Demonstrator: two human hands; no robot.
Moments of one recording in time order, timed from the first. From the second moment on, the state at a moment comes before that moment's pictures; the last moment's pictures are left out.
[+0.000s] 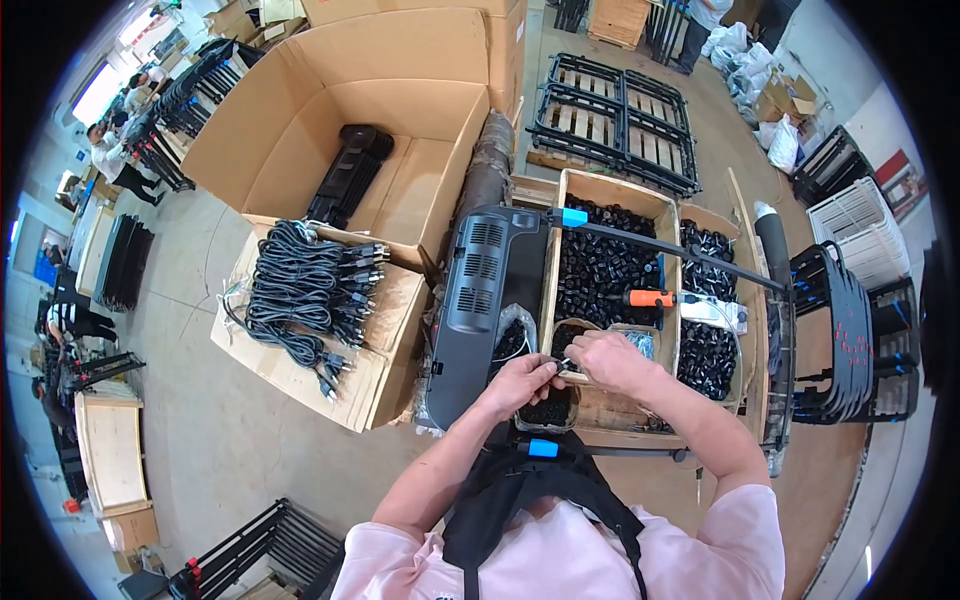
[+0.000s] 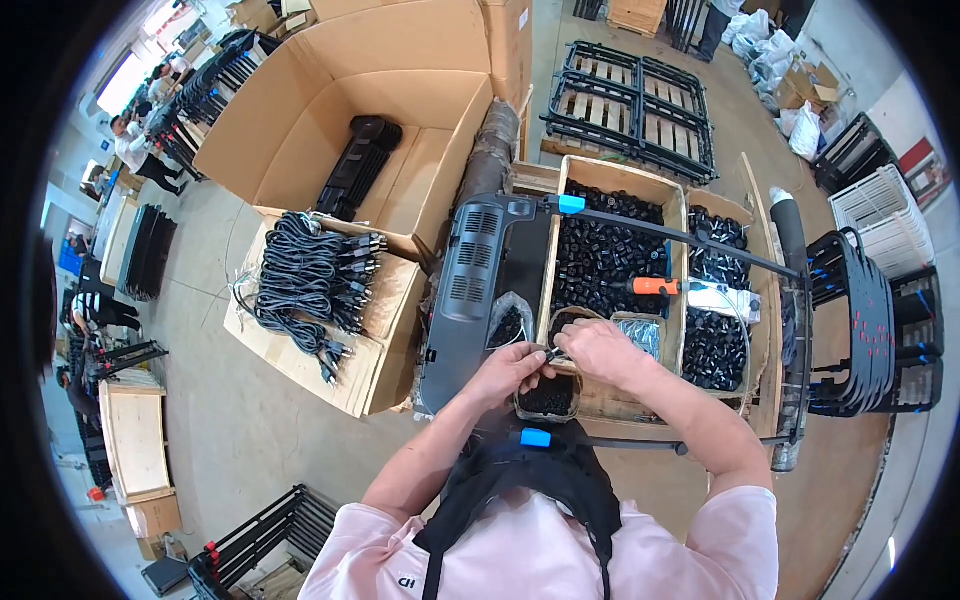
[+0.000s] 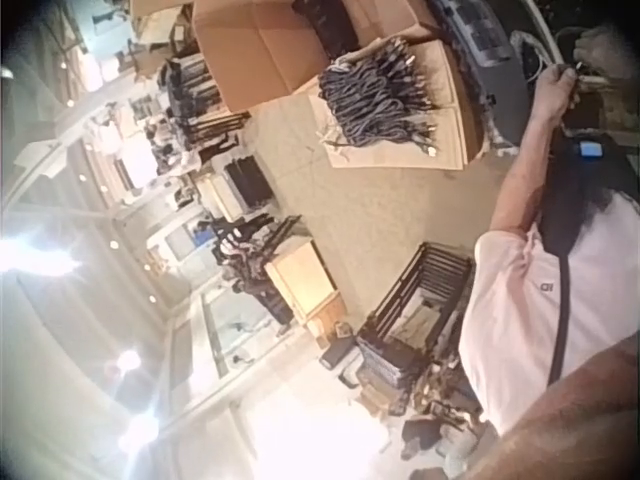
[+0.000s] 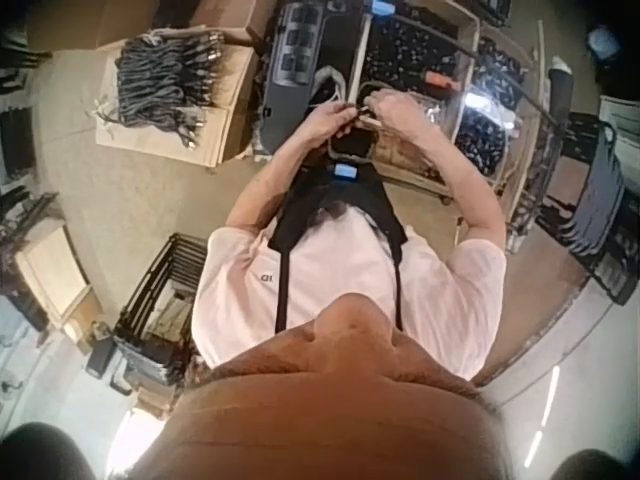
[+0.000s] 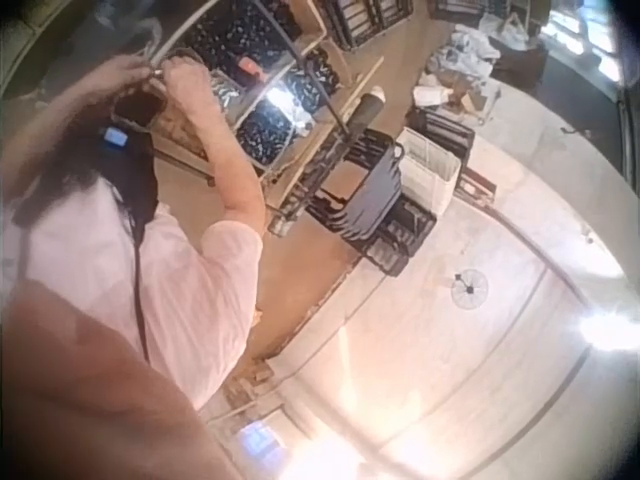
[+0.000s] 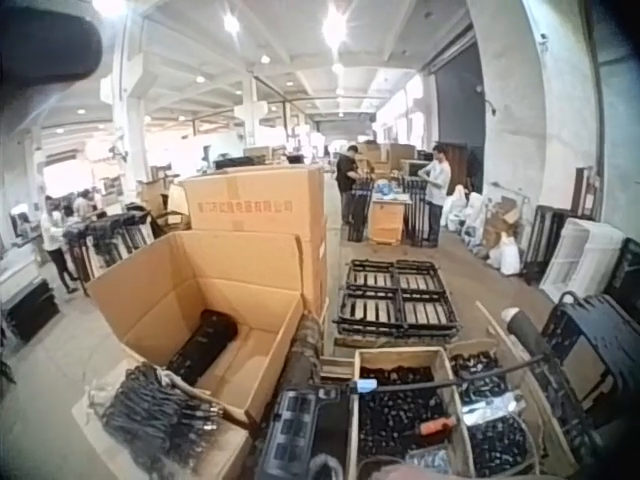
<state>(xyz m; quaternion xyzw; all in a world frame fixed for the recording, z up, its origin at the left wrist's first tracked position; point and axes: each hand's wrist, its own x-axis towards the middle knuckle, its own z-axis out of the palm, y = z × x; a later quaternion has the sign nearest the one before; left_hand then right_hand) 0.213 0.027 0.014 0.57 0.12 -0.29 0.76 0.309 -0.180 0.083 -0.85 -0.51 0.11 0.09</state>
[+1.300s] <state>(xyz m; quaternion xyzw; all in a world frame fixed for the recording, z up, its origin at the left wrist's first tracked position) 0.058 0.167 0.021 0.51 0.30 0.03 0.81 0.244 0.038 0.048 -0.83 -0.51 0.16 0.18</state>
